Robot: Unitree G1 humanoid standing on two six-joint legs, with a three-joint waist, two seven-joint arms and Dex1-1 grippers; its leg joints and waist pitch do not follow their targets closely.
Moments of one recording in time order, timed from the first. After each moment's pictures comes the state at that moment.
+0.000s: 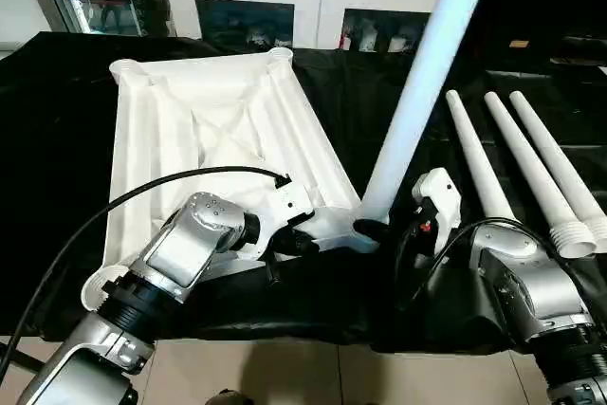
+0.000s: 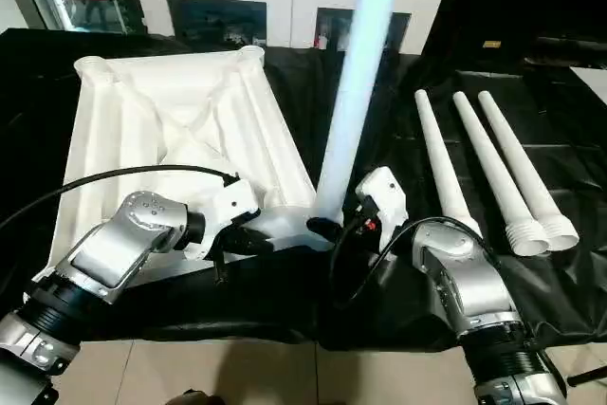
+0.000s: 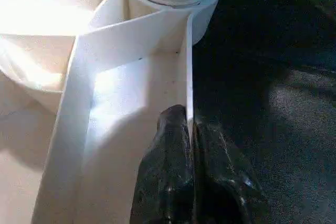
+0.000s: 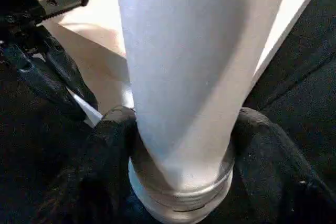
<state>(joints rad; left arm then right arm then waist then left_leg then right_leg) -0.56 0.38 -0.44 0.21 0.00 0.56 -1.02 -0.34 -0.42 0.12 0.26 0.27 0.25 0.88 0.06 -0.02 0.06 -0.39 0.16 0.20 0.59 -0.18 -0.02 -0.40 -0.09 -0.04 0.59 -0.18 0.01</state>
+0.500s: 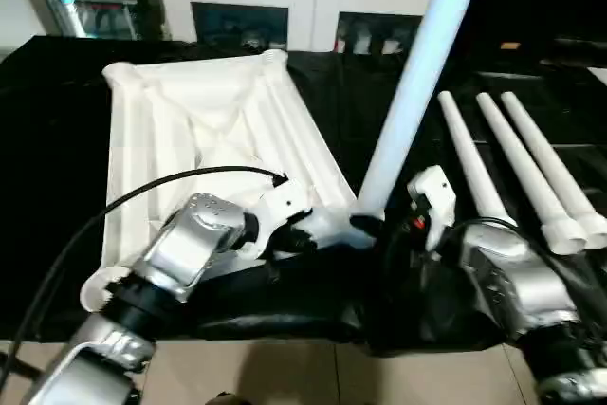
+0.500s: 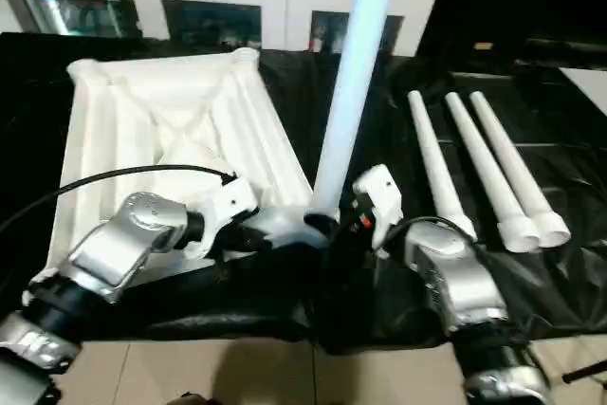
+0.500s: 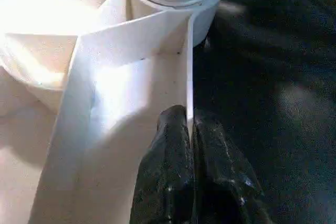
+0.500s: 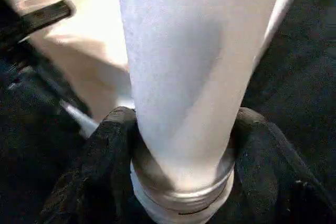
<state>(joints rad) -0.57 0.32 -0.41 0.27 0.01 0.58 -0.94 -0.38 -0.33 0.09 0.36 0.25 0.24 0.76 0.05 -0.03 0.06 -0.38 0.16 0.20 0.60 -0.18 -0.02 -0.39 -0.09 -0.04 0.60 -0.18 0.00</state>
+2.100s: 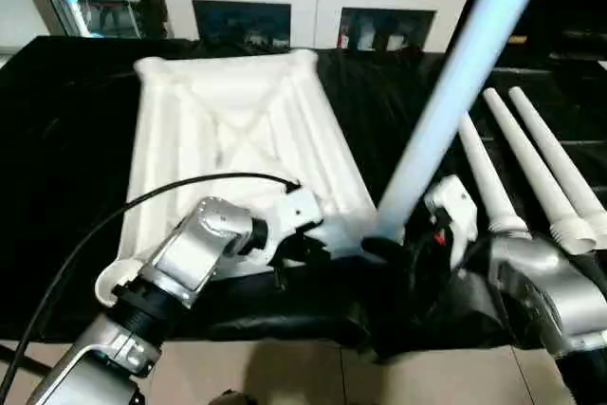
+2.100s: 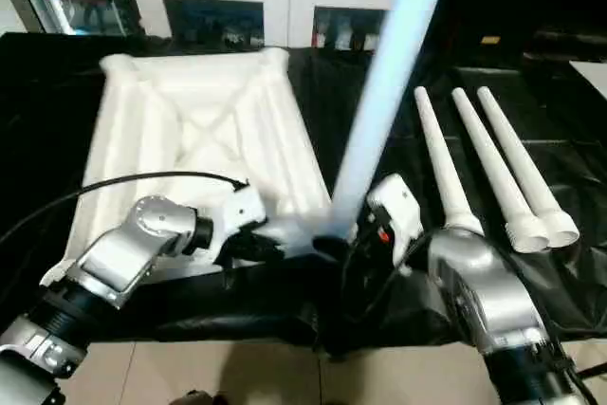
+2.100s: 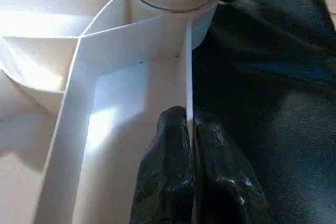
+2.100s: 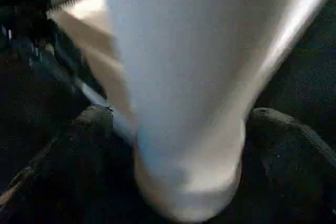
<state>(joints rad) -0.55 0.34 -0.45 0.25 -0.01 0.46 -1.06 -0.28 -0.50 0.12 0.11 0.30 0.39 0.85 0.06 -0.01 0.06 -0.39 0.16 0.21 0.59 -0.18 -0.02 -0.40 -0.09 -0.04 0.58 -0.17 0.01</state>
